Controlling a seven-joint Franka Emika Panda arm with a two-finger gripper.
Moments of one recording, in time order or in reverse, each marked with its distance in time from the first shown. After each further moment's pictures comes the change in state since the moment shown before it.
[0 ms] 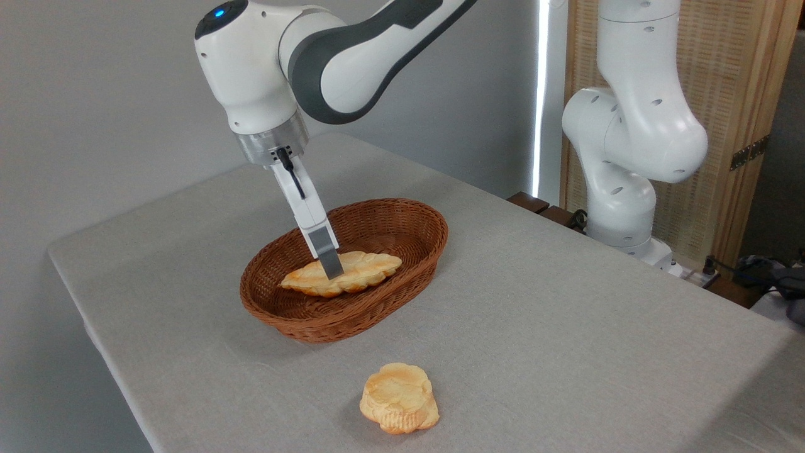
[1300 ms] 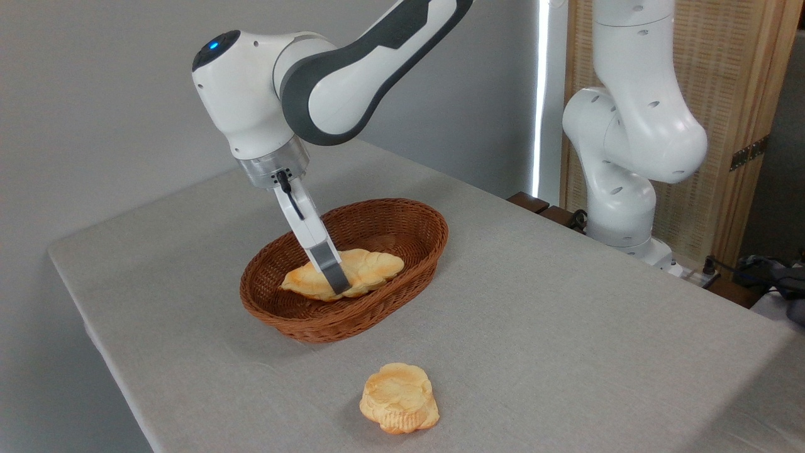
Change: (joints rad) arm -0.012 0.052 0.000 -0.003 0.068 0.000 0.004
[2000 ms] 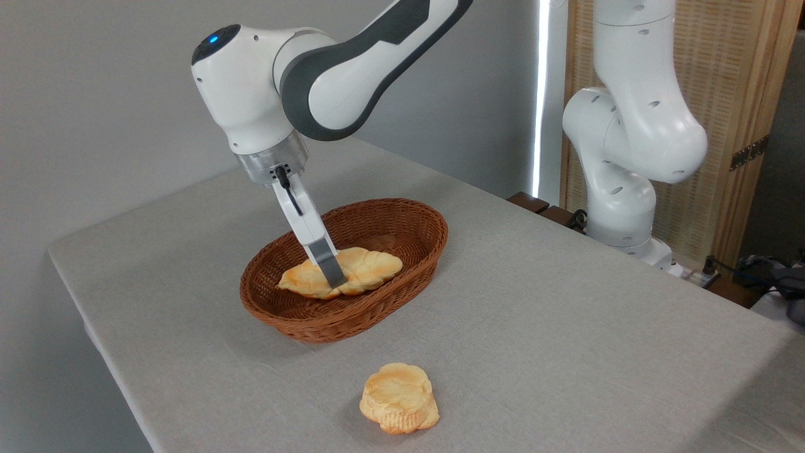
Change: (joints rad) arm 0.000 -0.009 0.001 0.006 0.000 0.000 0.000
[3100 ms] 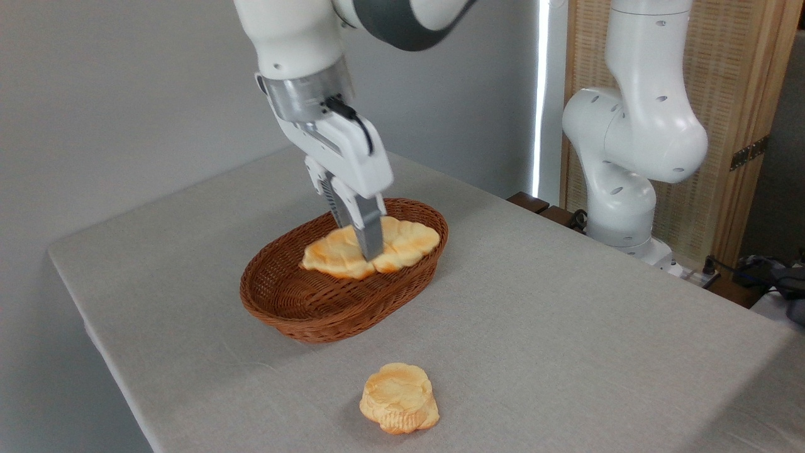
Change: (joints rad) arm 0.013 -0.165 0.257 0.079 -0.017 -0.188 0.007
